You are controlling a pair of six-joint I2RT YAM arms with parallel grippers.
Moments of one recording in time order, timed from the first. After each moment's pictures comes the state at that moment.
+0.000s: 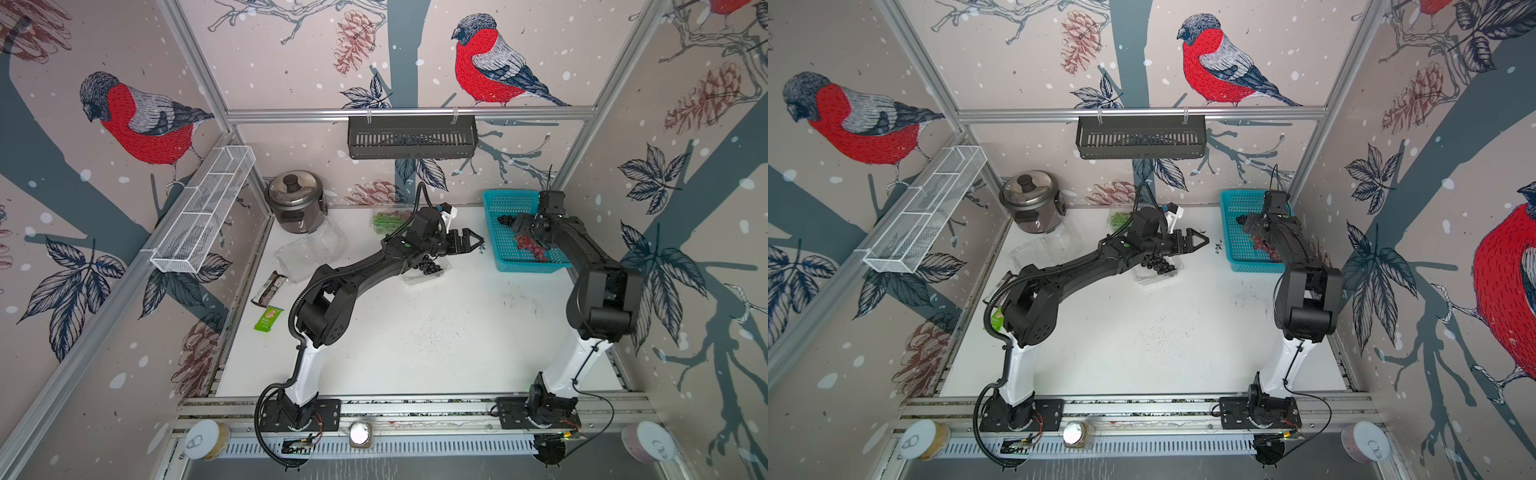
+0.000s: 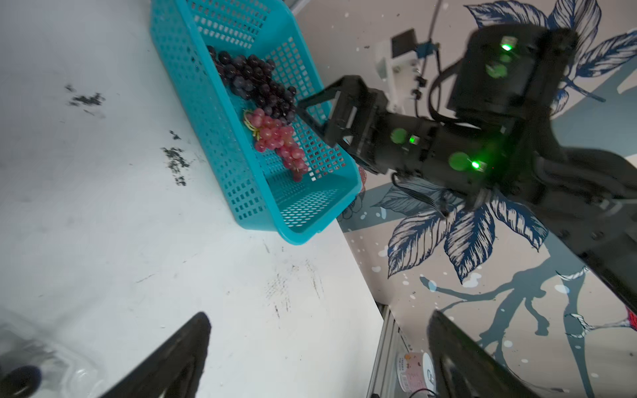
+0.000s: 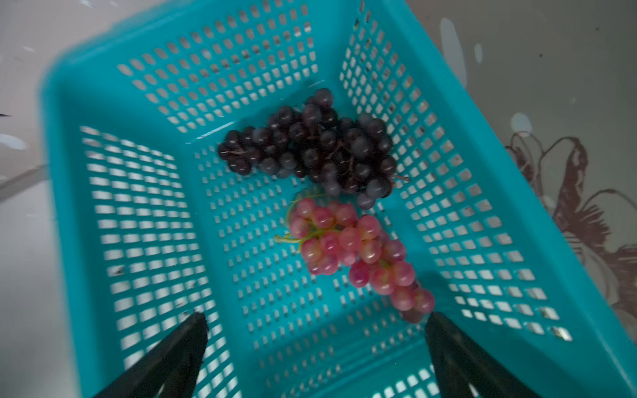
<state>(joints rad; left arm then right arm) -0.74 2.10 1.70 0.05 0.55 -0.79 -0.11 1.94 1.58 -0.53 0.17 0.27</state>
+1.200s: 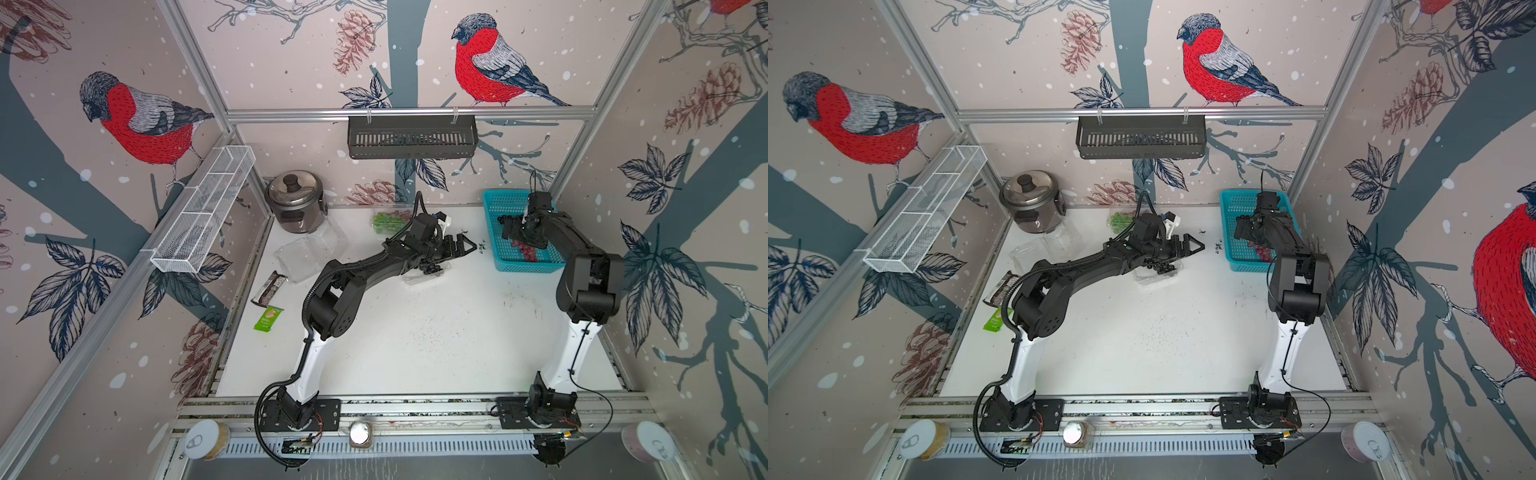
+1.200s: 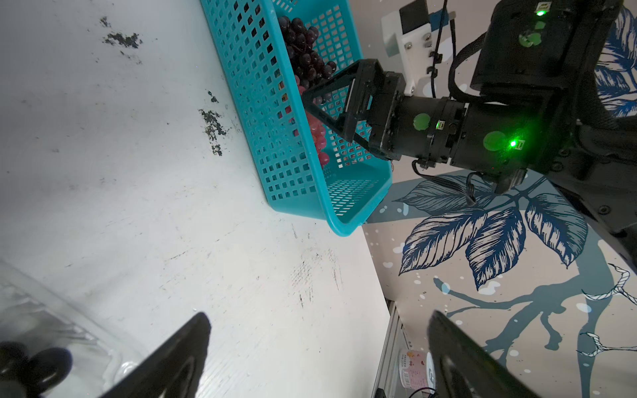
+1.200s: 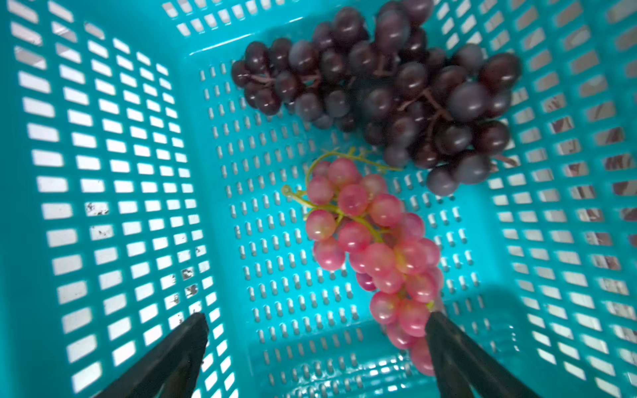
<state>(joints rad) -0.70 2.18 1.67 0.07 0.58 -0.84 -0.11 2.07 1.67 -0.63 0.01 0.20</state>
